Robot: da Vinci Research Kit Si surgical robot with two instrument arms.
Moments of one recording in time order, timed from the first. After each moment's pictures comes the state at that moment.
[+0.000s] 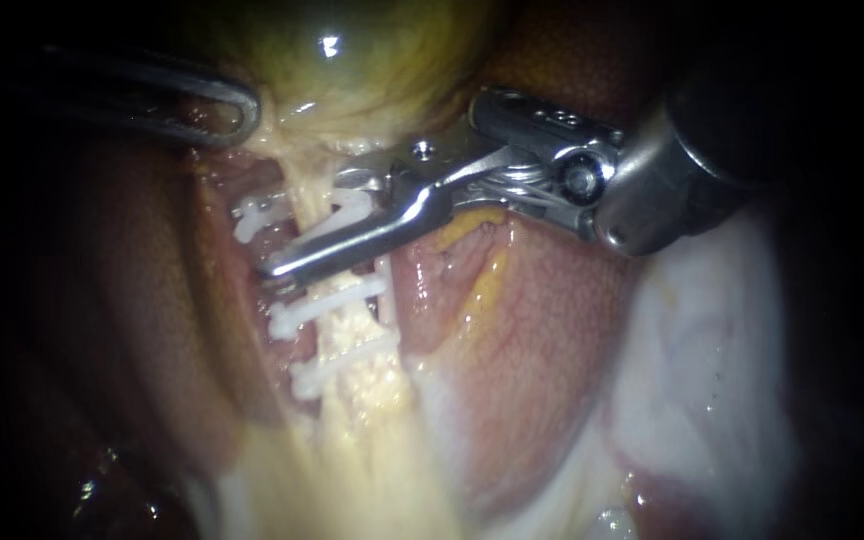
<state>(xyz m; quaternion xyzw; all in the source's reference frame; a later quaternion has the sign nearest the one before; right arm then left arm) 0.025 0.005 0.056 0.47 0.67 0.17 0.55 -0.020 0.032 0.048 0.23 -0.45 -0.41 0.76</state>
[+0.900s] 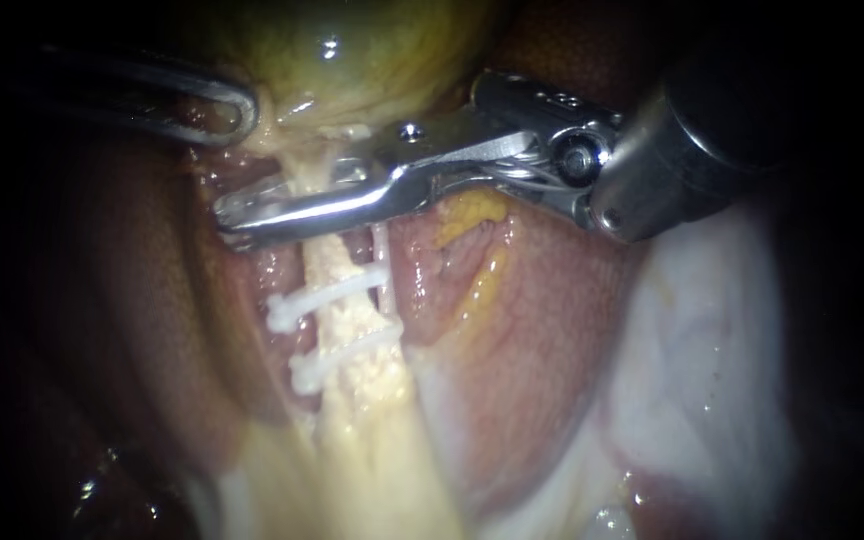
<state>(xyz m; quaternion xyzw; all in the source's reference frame) 0.026 0.005 0.055 0.48 0.65 0.20 0.55 -0.020 0.032 0.048 0.23 -0.45 -0.41 0.76</state>
